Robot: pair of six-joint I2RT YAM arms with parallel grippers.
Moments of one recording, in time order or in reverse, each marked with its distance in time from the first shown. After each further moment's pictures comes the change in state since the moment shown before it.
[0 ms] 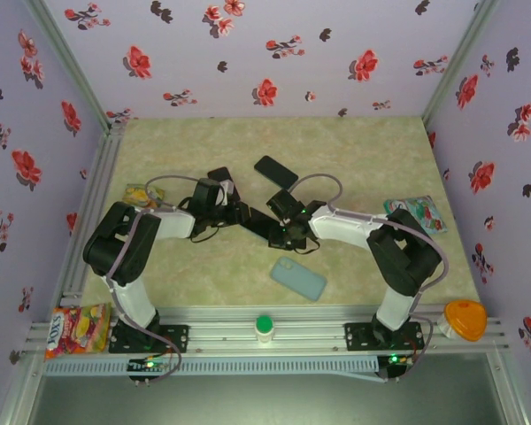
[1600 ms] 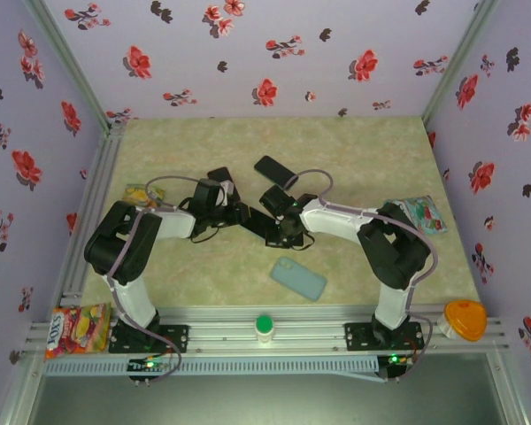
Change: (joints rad) left arm 0.000 0.010 0.000 0.004 -0.008 0.000; right arm 0.016 0.091 0.113 -0.130 0.015 -0.034
